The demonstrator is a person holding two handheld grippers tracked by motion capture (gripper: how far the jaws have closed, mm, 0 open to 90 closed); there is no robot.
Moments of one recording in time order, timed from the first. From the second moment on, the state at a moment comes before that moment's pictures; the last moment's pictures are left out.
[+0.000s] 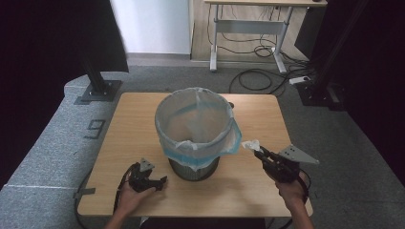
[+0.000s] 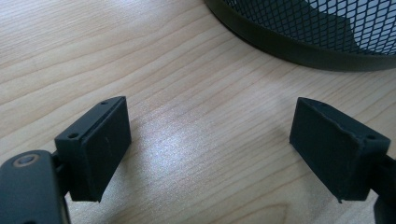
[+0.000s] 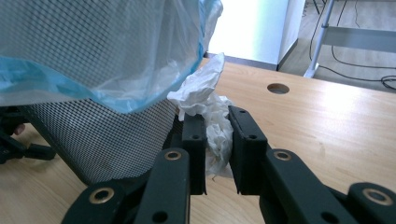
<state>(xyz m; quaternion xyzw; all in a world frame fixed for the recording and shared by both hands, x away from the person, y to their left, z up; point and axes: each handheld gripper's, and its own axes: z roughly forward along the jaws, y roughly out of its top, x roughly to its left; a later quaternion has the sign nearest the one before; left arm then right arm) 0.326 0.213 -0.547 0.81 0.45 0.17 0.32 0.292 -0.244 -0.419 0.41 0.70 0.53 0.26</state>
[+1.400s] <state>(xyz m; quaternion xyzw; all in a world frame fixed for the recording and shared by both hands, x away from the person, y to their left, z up) 0.325 0.212 -0.547 0.81 0.45 0.17 0.33 0.289 -0.223 -0.373 0.39 0.68 0.55 0.28</state>
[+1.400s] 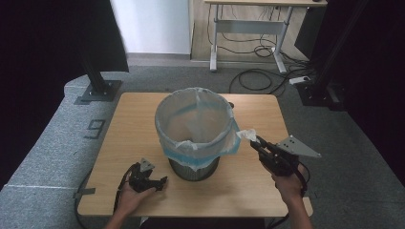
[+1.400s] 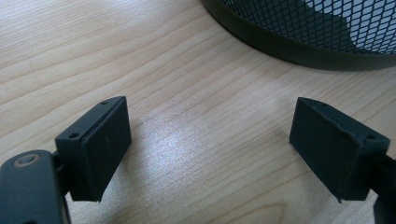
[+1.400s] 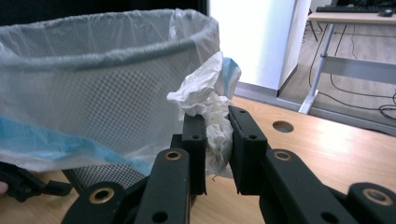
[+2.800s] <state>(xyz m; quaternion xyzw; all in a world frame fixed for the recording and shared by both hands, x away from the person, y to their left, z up) 0.324 0.211 -0.547 0.82 0.44 0.17 0.33 0.302 -0.207 -0.331 0.36 0.68 0.56 0.30</state>
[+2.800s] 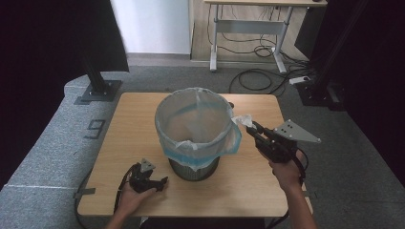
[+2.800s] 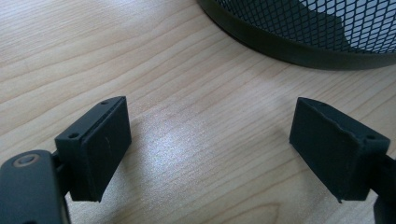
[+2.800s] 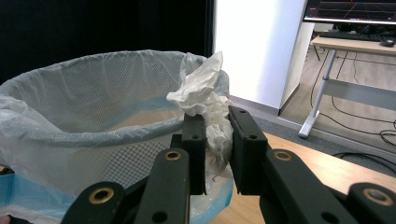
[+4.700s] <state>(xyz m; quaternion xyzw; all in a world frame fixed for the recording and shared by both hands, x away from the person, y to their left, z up) 0.323 0.210 -0.547 0.82 0.44 0.17 0.33 0.344 -0.147 -0.319 0.33 0.71 0.57 0.26</state>
